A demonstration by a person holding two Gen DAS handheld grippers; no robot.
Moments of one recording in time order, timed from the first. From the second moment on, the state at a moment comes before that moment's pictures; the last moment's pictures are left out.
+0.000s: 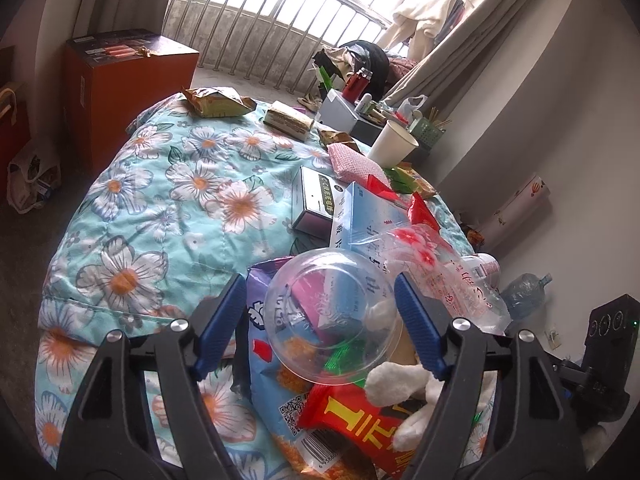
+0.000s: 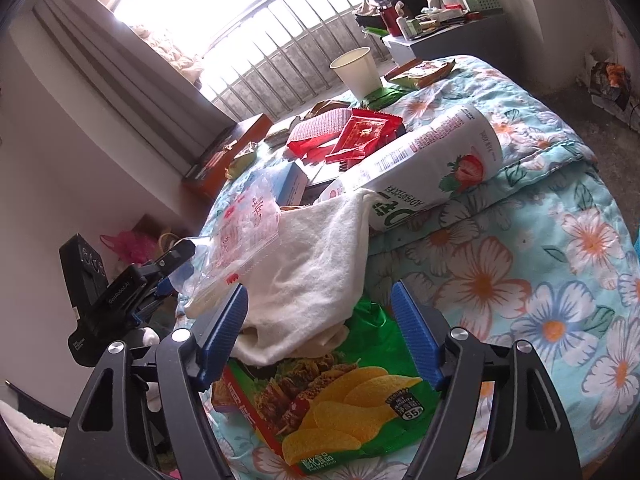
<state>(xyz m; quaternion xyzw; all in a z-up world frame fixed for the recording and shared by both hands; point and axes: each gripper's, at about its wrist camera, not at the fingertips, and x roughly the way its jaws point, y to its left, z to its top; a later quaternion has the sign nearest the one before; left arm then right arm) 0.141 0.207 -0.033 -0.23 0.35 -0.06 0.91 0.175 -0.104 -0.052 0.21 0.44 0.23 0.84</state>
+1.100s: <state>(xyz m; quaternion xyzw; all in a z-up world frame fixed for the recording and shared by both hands) 0.105 0.210 0.018 -0.20 0.28 -0.05 0.94 0.139 -0.155 0.031 0.25 0.29 0.29 0.88</state>
